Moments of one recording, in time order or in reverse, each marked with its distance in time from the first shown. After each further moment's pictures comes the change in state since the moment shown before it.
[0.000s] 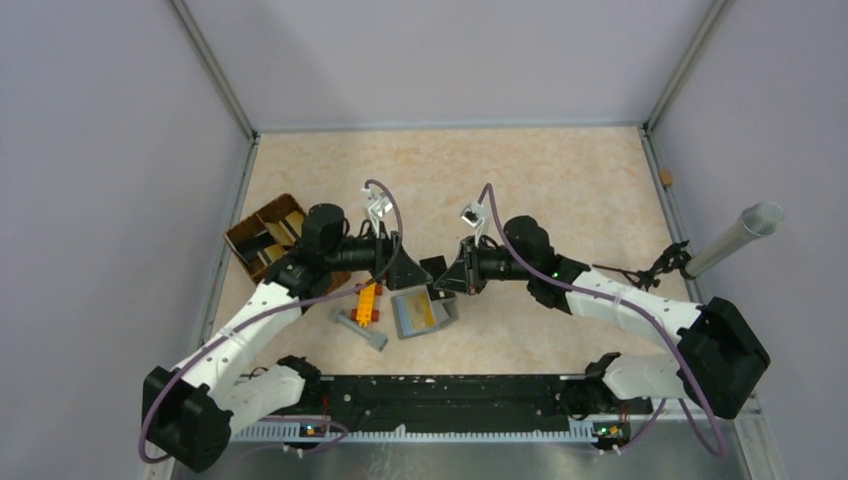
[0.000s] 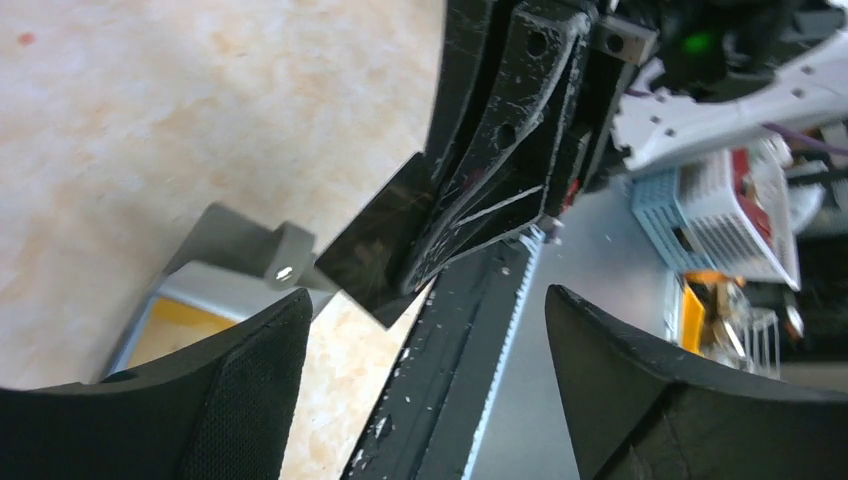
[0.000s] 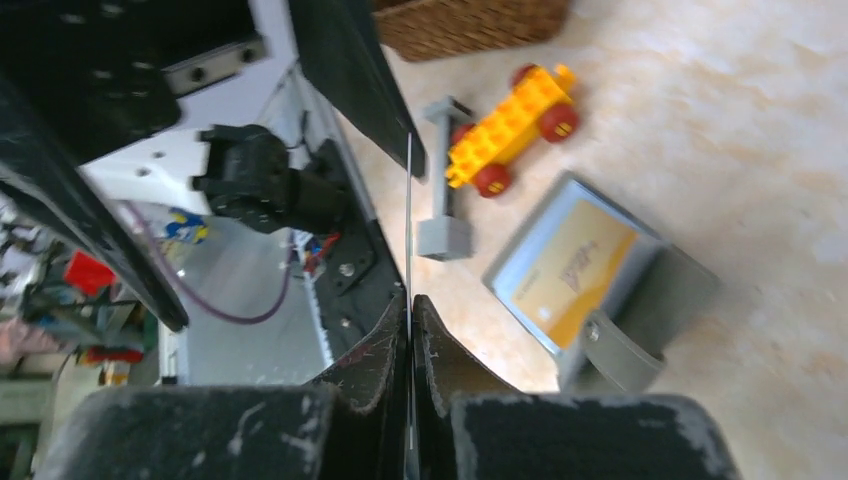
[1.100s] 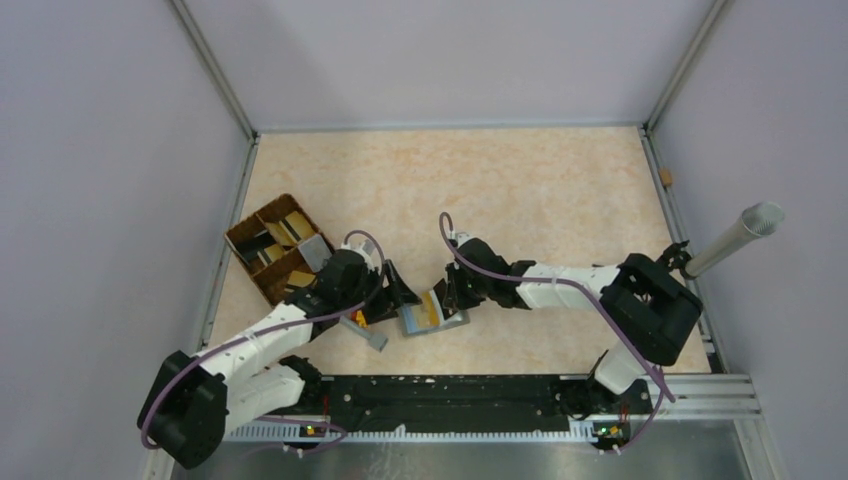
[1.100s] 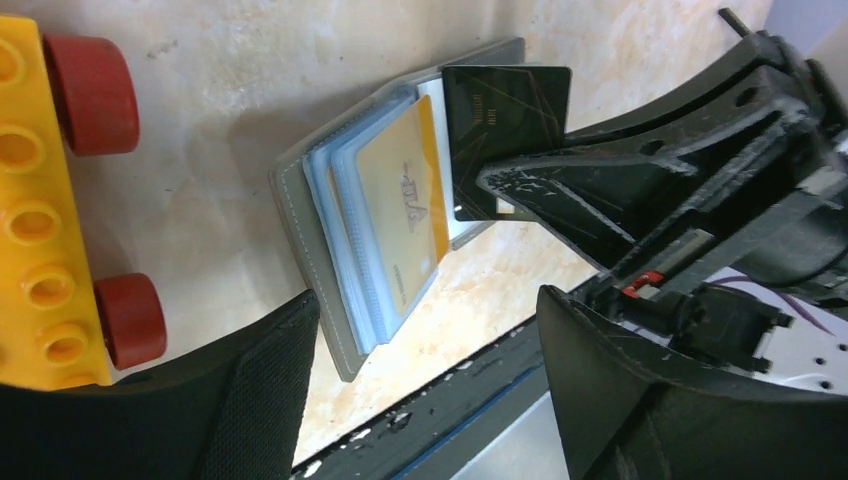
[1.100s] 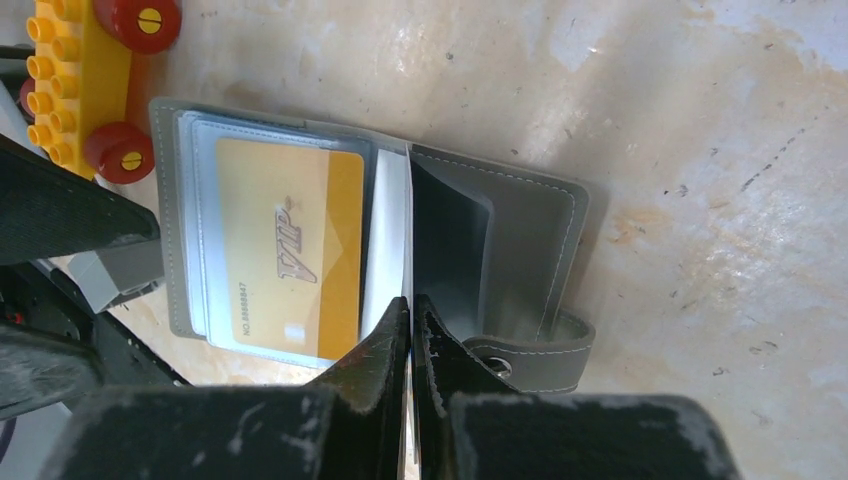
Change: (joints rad) left arm -0.080 -0.043 -0.346 -0.031 -0.576 -0.487; right arm 0.127 0.356 0.080 -0.269 0.528 0.026
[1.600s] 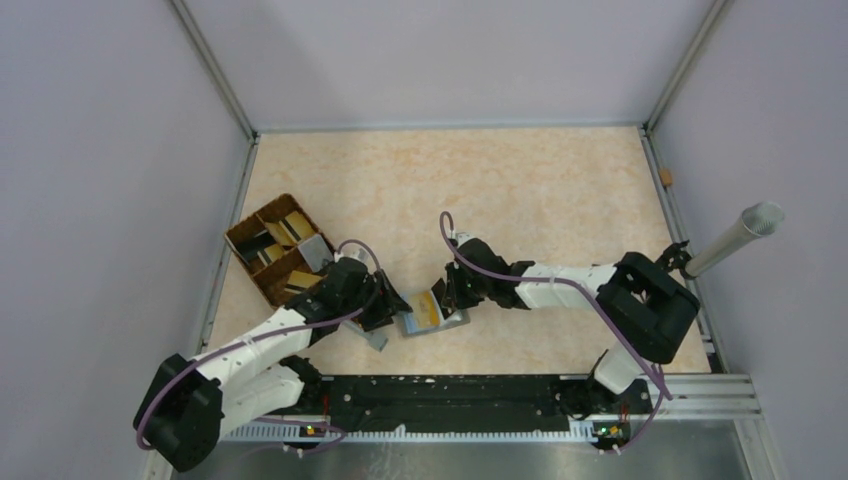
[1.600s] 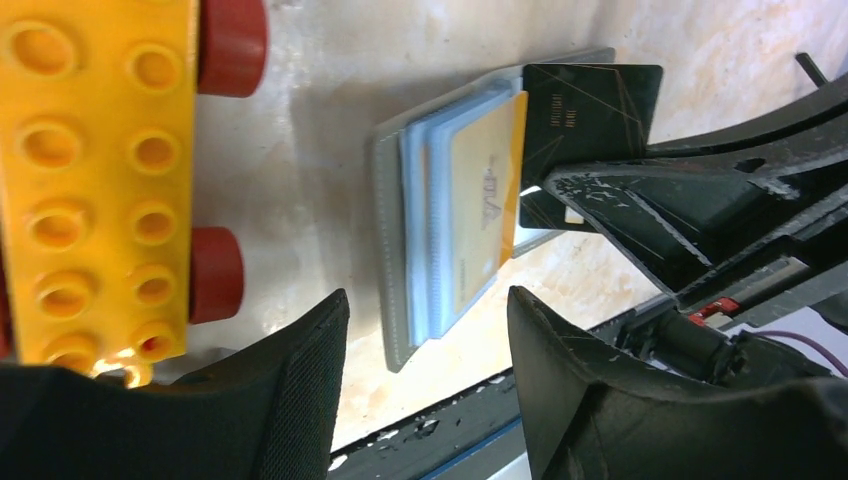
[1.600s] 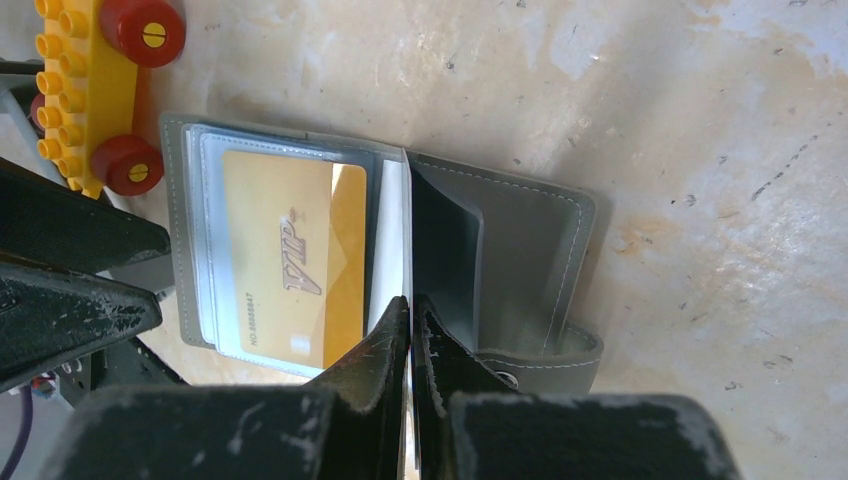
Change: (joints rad) left arm -0.056 0.000 -0.026 -0.060 -0.121 -0.074; right arm -0.007 0.013 -0.012 0.043 -0.004 0.028
